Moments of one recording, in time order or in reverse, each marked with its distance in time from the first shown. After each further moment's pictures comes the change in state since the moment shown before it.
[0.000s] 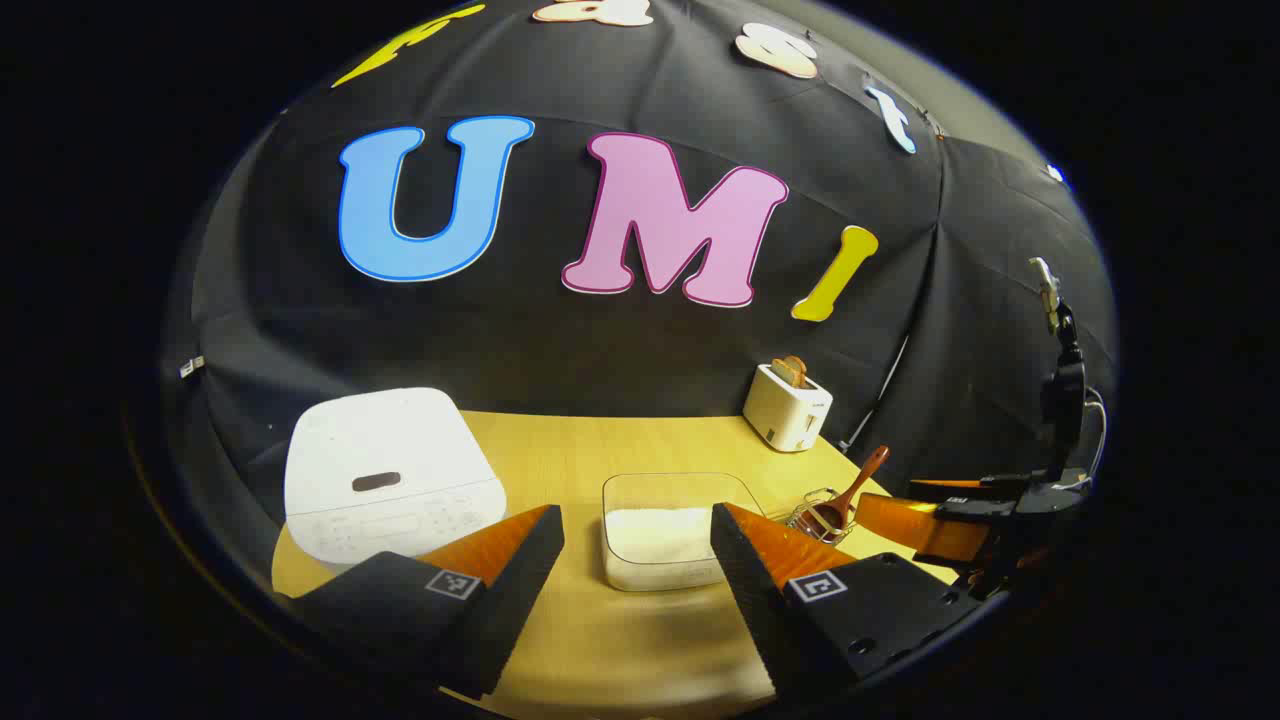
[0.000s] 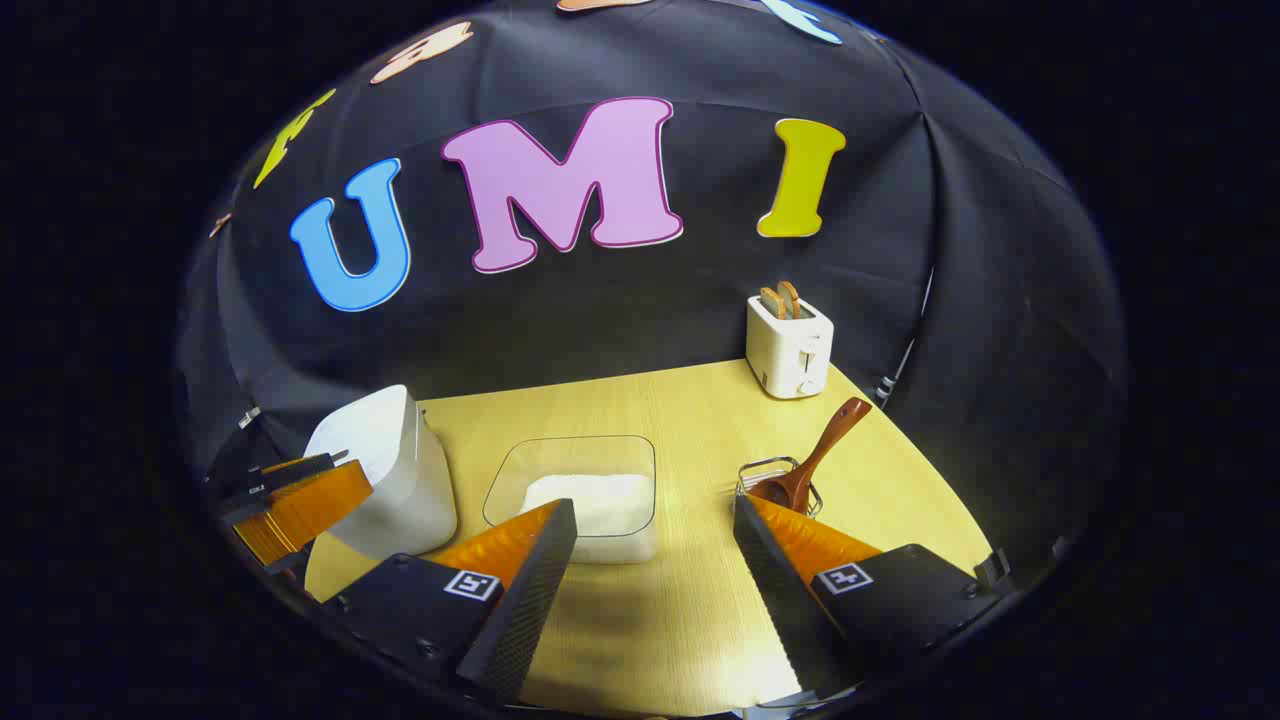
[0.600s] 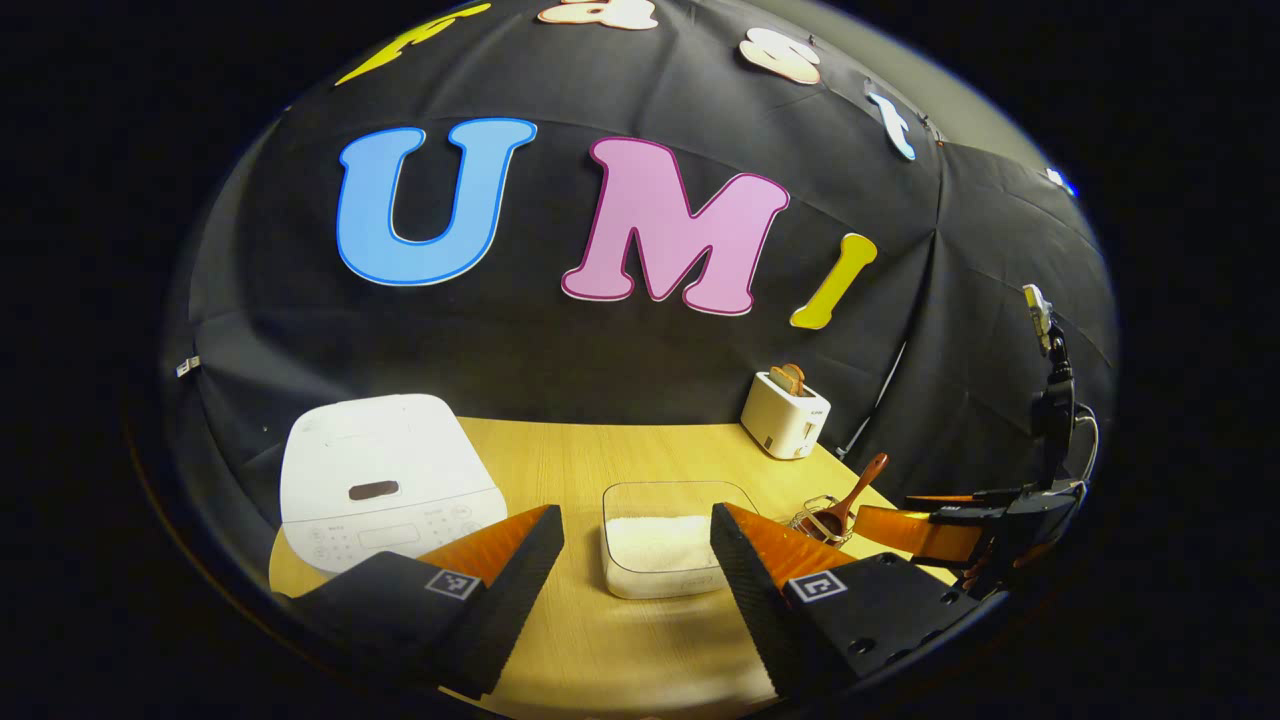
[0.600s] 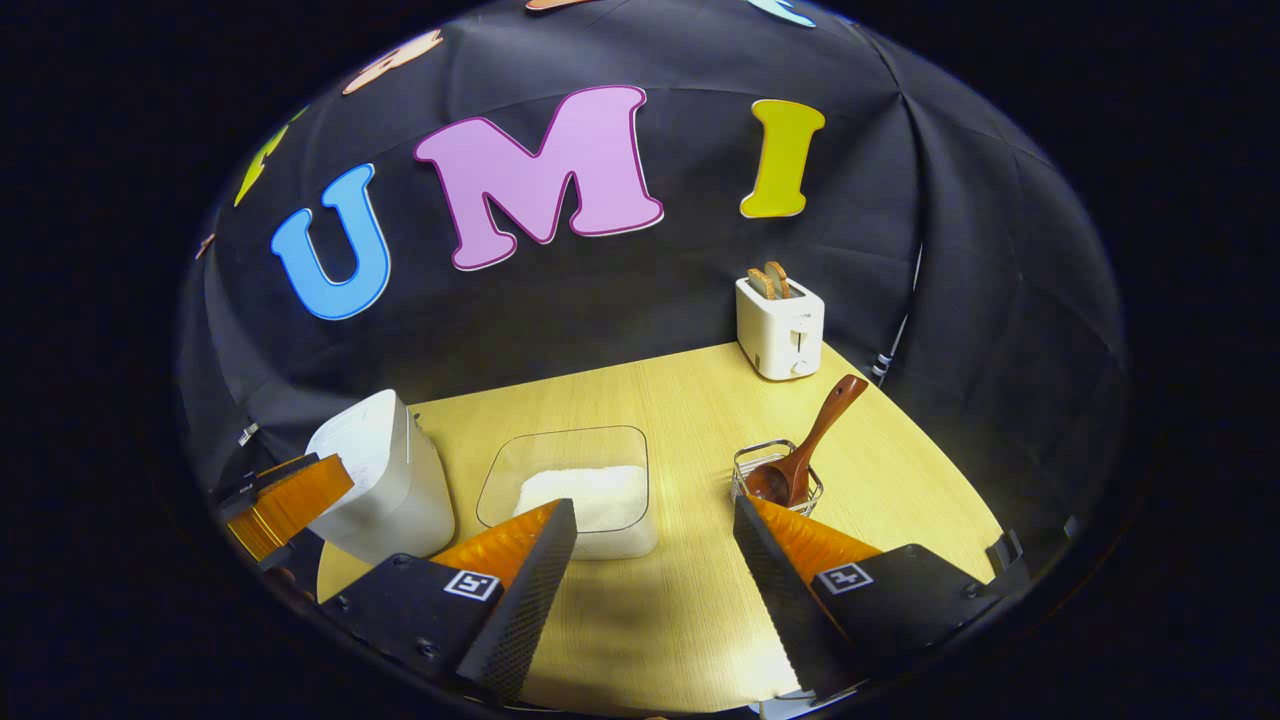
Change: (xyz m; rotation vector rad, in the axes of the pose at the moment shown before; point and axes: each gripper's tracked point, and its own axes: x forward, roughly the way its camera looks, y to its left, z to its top) left arm 0.004 0.009 0.007 0.001 -0.028 -0.001; right arm 0.008 -0.008 -0.006 0.056 0.033 -0.016
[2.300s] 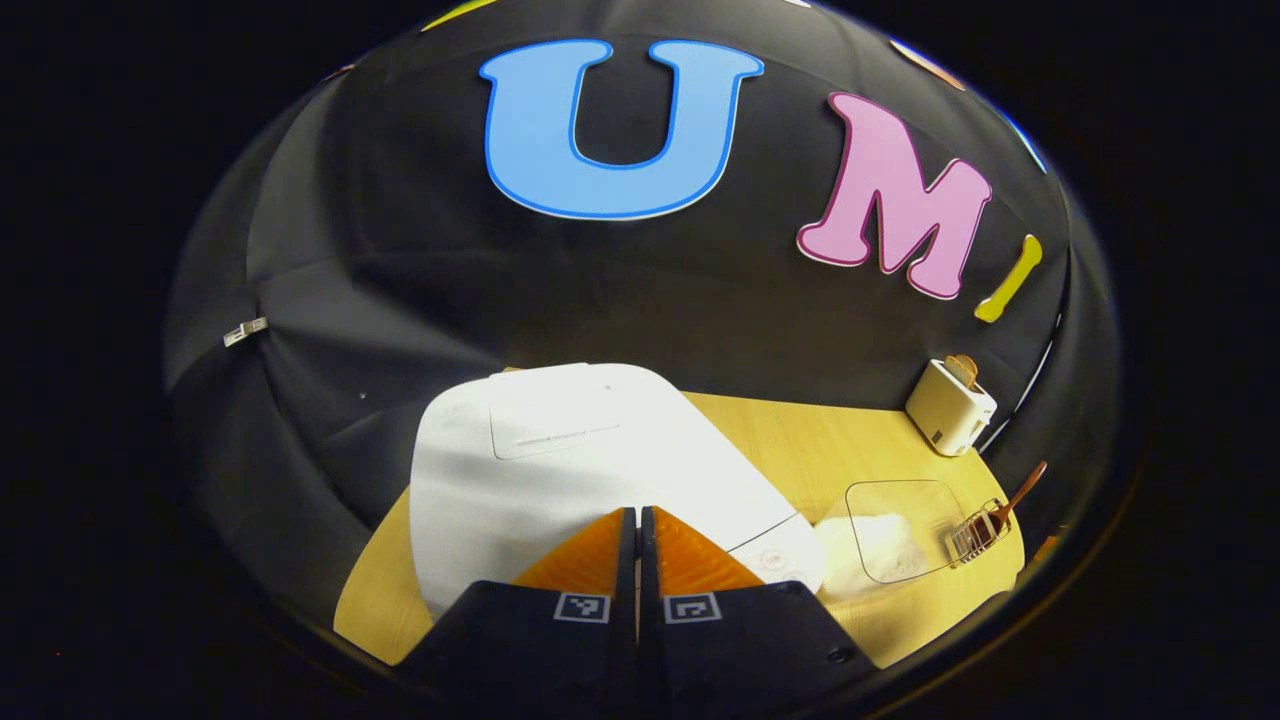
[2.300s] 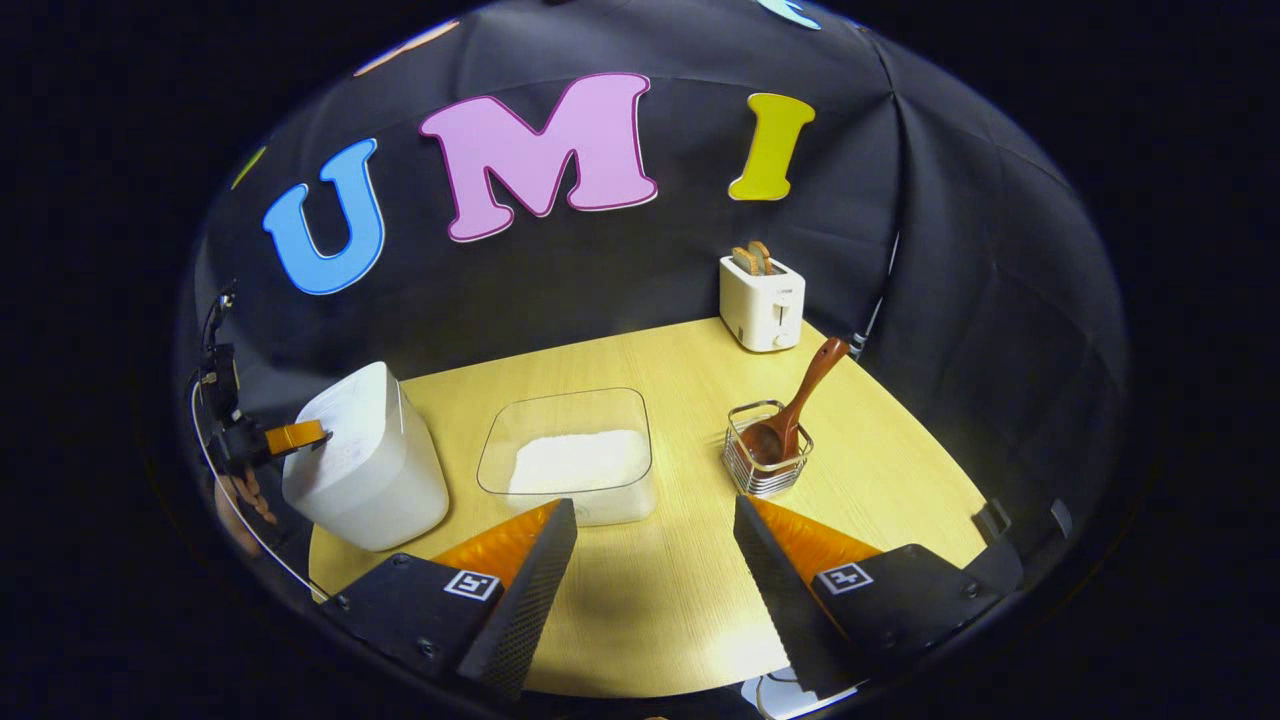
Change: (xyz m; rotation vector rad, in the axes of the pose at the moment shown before) left arm 0.055 0.231 -0.031 -0.113 0.147 0.299; right arm -0.031 0.021 -0.039 -0.013 0.059 -0.097
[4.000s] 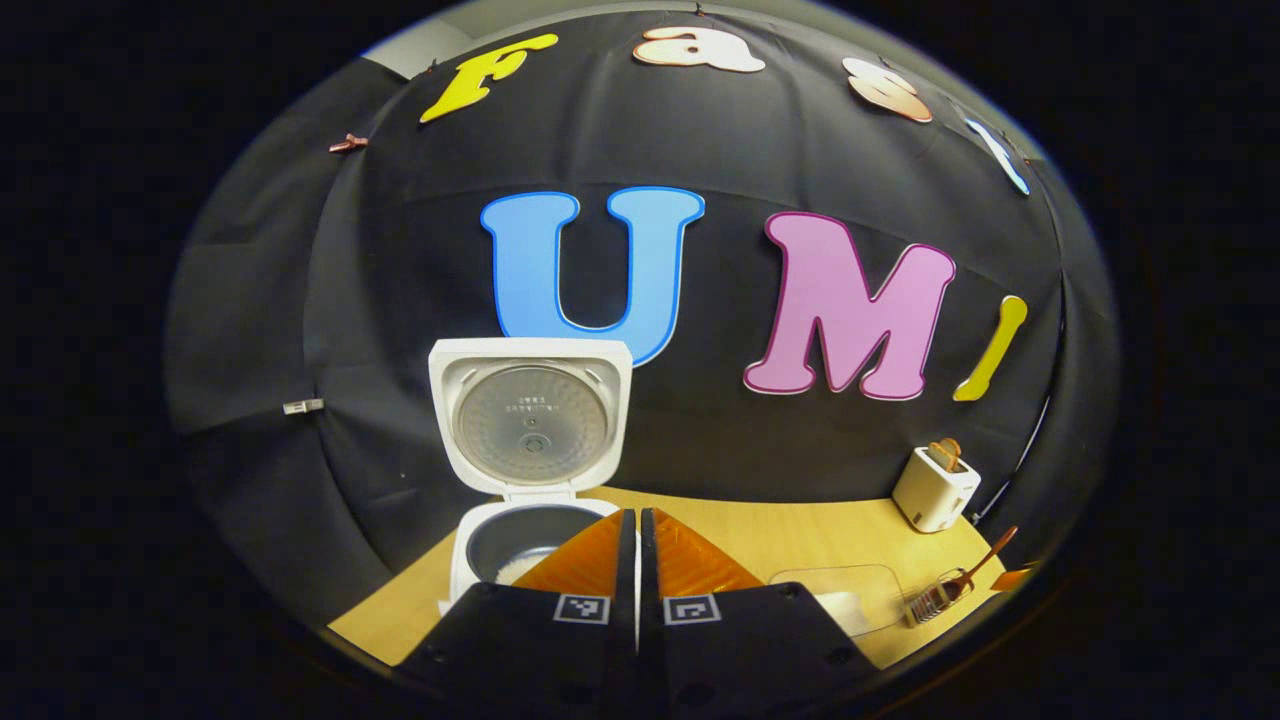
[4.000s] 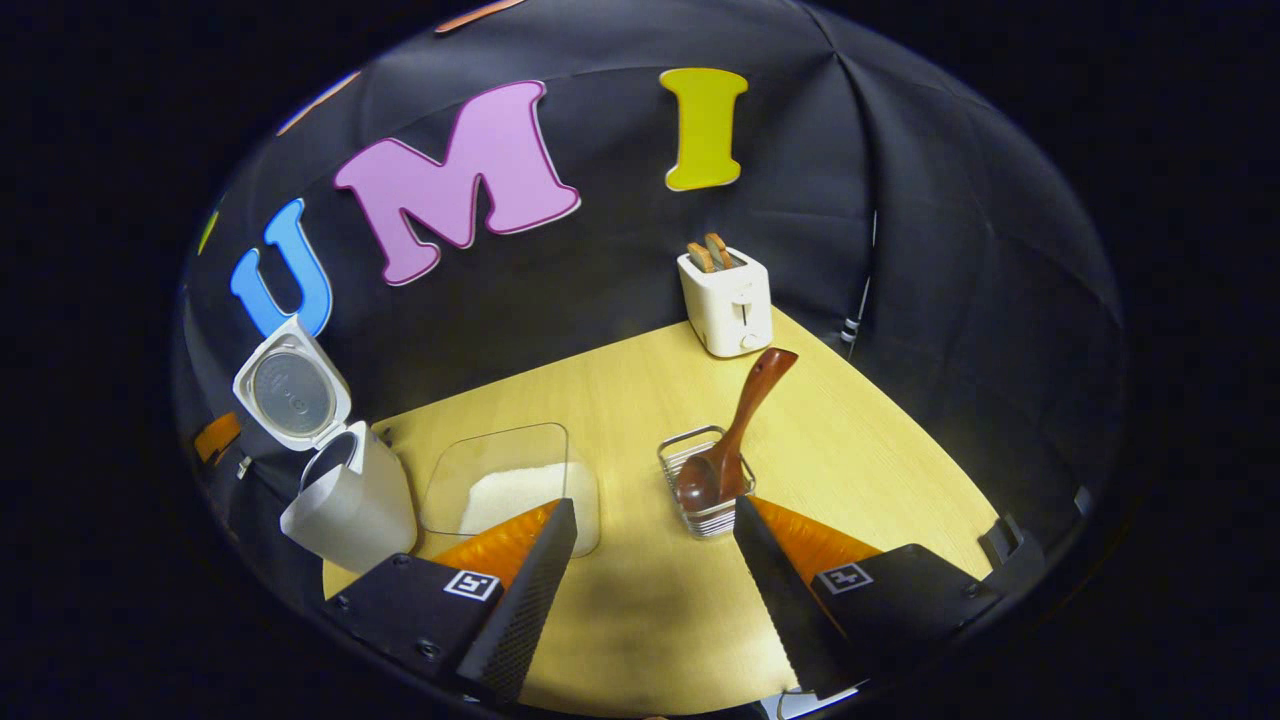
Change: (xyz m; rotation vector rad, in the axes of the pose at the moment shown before) left arm -0.119 -0.103 0.074 -0.009 -0.303 0.113; right arm 0.067 -0.110 0.033 0.131 0.011 0.064
